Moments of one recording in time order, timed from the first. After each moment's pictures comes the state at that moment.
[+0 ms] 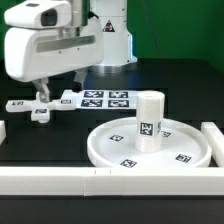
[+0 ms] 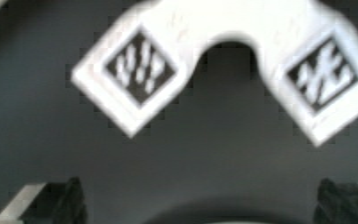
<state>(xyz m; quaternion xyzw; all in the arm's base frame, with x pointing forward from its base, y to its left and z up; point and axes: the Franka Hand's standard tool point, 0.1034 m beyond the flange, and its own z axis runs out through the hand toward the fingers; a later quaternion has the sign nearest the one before) 0.476 -0.115 0.066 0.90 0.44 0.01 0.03</state>
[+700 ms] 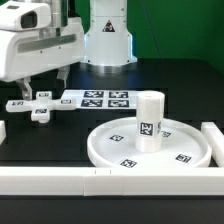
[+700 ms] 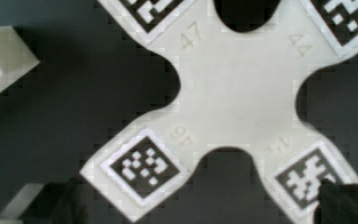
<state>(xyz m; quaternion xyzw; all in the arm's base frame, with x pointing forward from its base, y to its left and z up) 0.460 -0.140 0.062 0.88 0.47 0.00 0.01</state>
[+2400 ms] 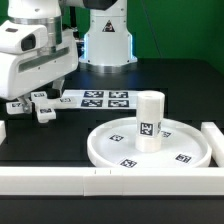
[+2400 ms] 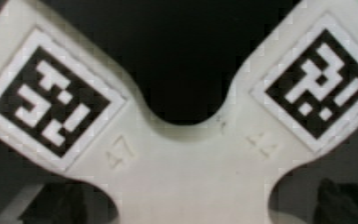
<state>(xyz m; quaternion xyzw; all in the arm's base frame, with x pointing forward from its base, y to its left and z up) 0.434 -0.150 0.031 0.87 0.49 -0.02 -0.01</state>
